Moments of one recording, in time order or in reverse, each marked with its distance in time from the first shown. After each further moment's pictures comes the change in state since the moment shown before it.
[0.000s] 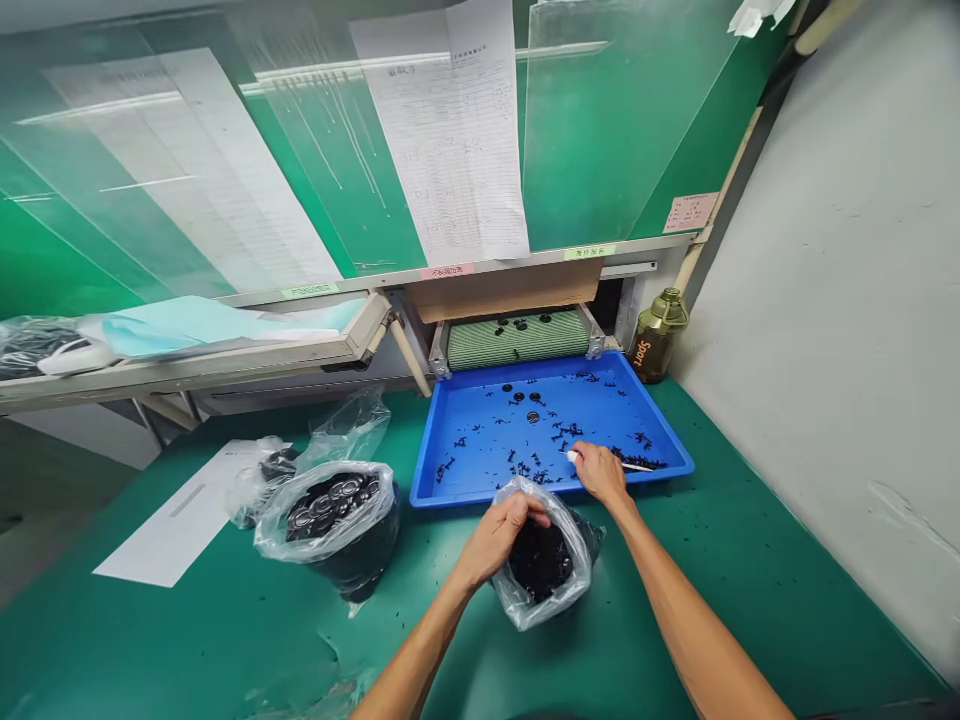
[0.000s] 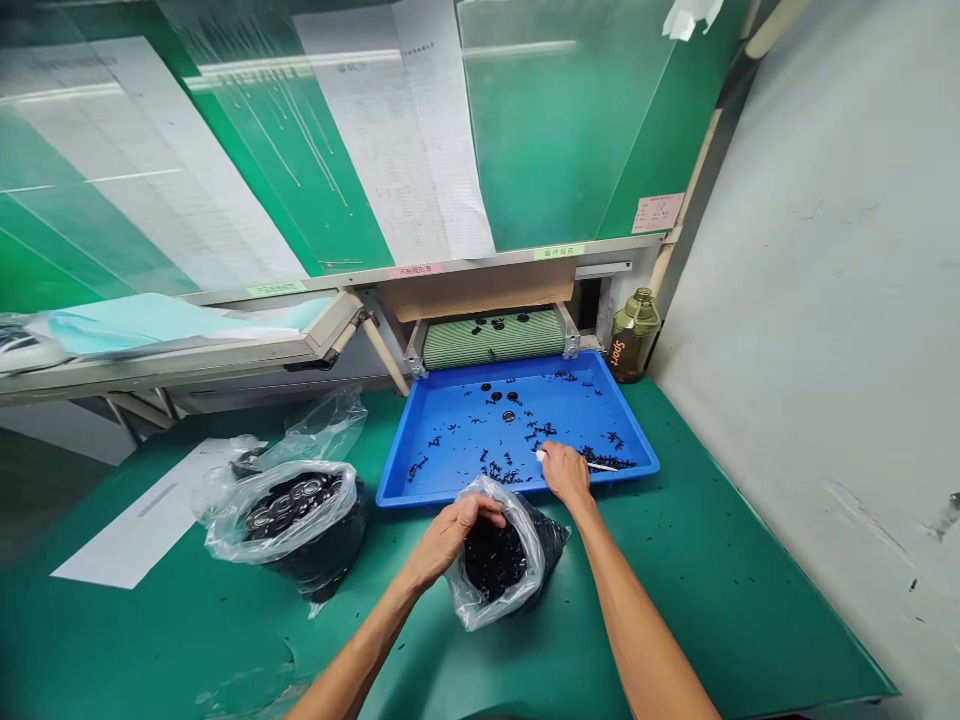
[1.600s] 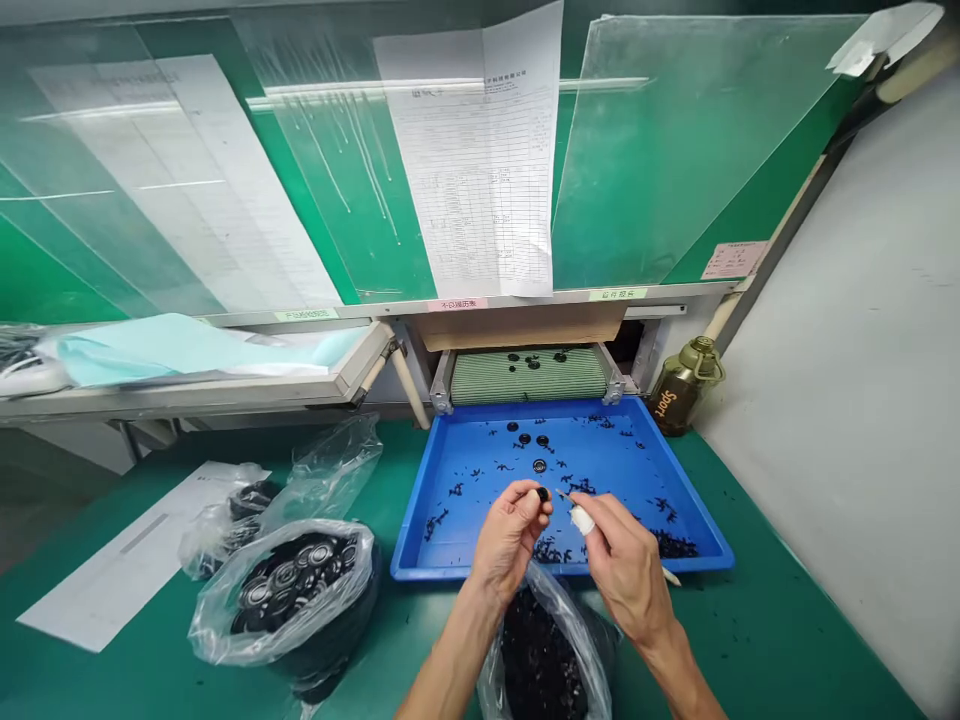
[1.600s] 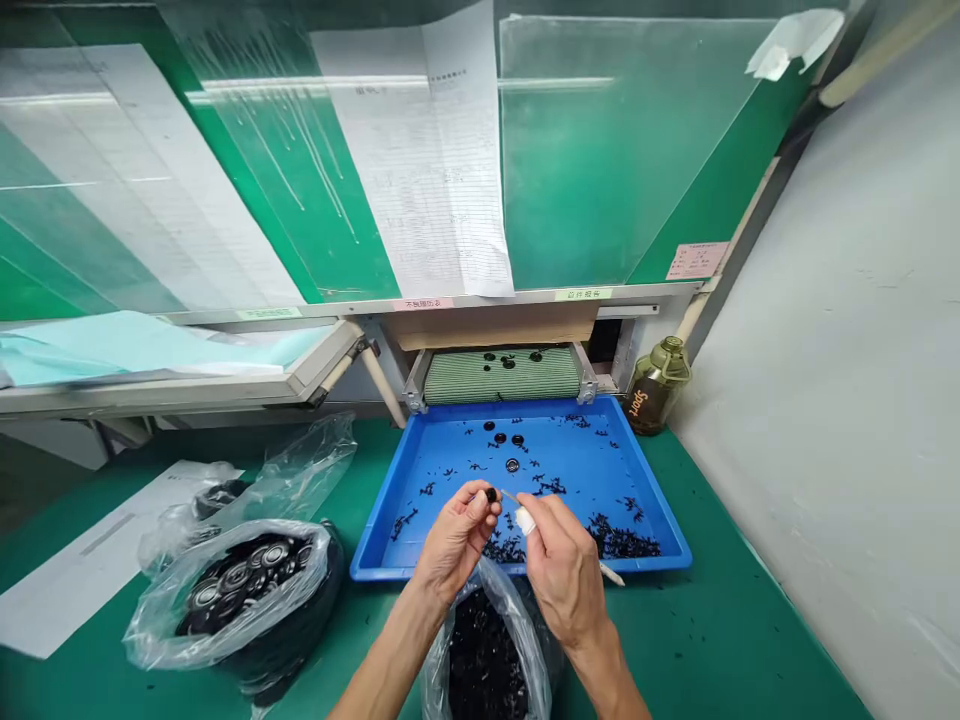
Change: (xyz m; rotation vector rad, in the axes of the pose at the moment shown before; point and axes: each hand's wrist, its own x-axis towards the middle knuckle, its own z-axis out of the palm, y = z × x) left_hand 0.096 0.028 -0.010 -1.001 0.347 -0.077; right_hand -0.023 -0.066 -0.087 0.421 0.432 -0.377
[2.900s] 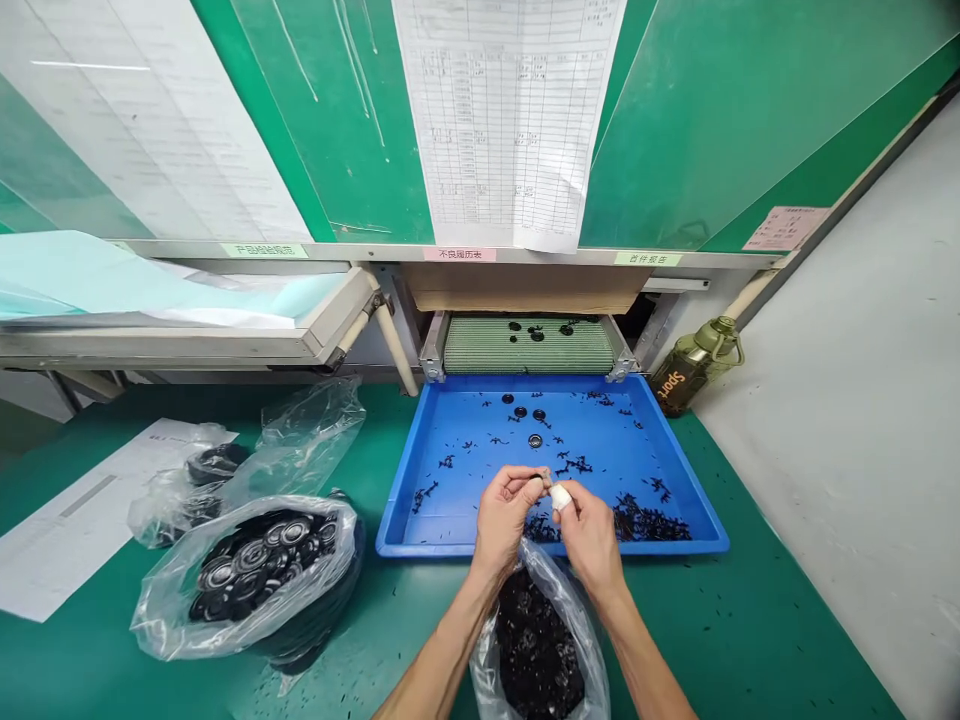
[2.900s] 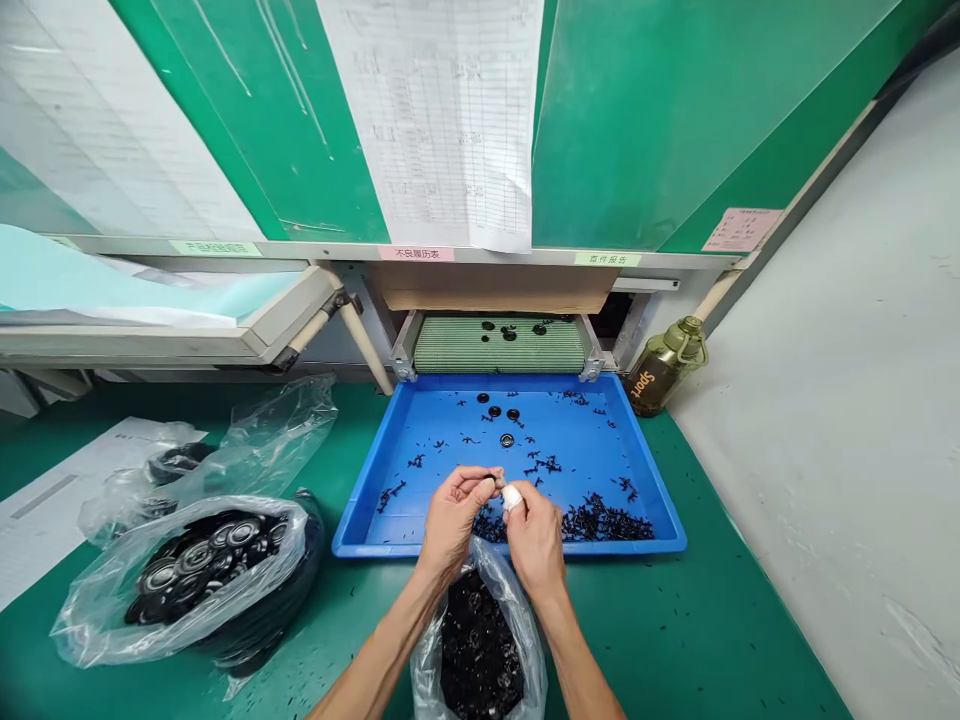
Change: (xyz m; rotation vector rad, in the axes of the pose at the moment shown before) left_hand 0.021 -0.025 -0.035 0.311 0.093 0.182; right_hand 0.000 0.019 0.058 -0.040 -0.247 0.411
